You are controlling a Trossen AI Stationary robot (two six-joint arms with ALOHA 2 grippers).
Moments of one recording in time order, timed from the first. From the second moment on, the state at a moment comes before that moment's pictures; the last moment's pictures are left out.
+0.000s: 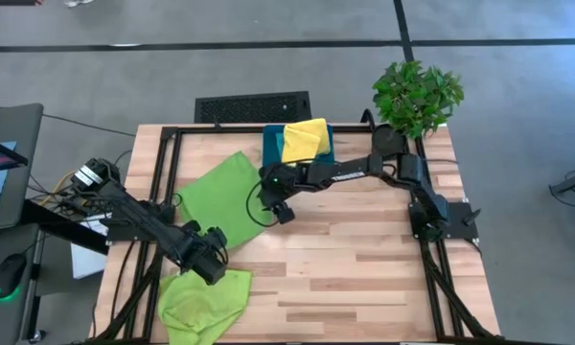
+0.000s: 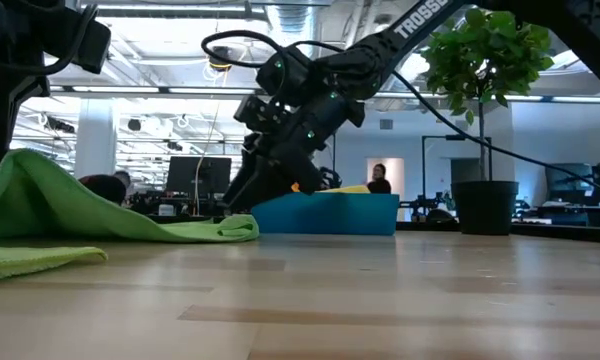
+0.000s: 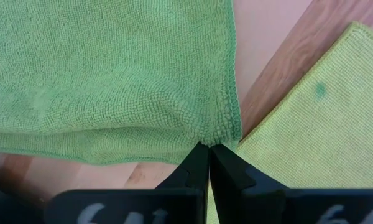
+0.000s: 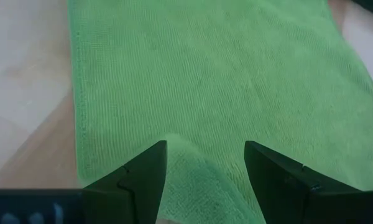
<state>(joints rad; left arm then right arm) -0.61 1.47 0.96 -1.03 -0.16 -1.19 -0.15 2.18 1.49 -0.11 -0.25 -0.65</state>
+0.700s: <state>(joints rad) -0.61 1.47 0.96 -1.03 -0.17 -1.19 -0.17 2.18 1.49 -0.14 -0.29 -0.66</state>
